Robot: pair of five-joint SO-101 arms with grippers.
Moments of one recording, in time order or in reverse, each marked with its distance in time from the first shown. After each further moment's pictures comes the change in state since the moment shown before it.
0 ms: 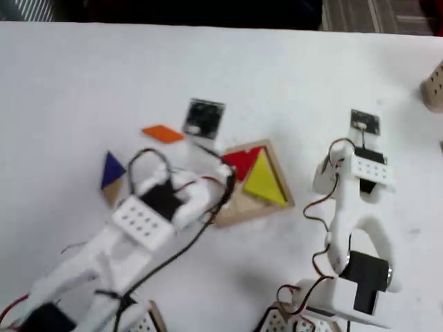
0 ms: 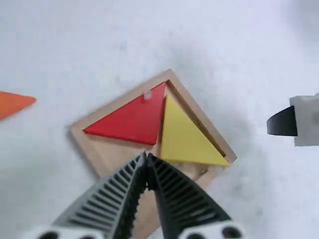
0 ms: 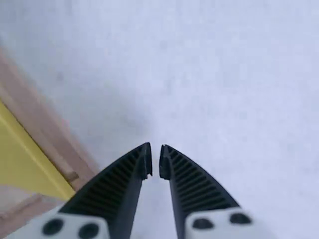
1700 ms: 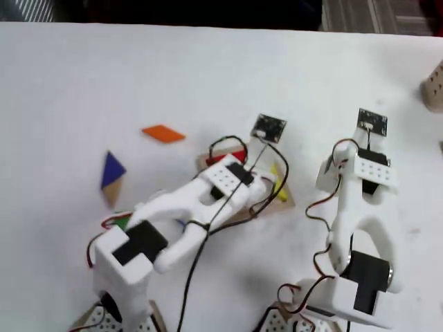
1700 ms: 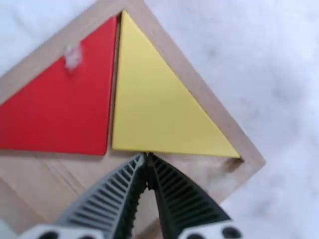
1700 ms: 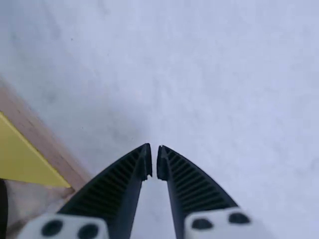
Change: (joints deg) left arm 6.7 48.4 -28.7 1.2 1.7; right arm 0.8 0.0 0.2 -2.1 -1.7
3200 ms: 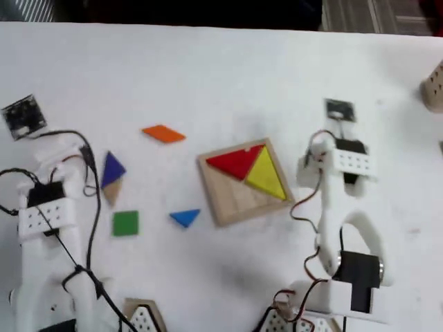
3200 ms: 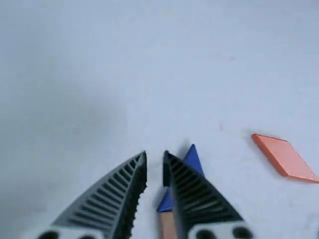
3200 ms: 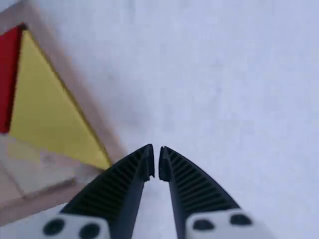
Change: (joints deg) left arm -63.3 -53.2 38.5 -4.7 -10.5; right arm -10.8 0.0 -5.4 6.3 6.1
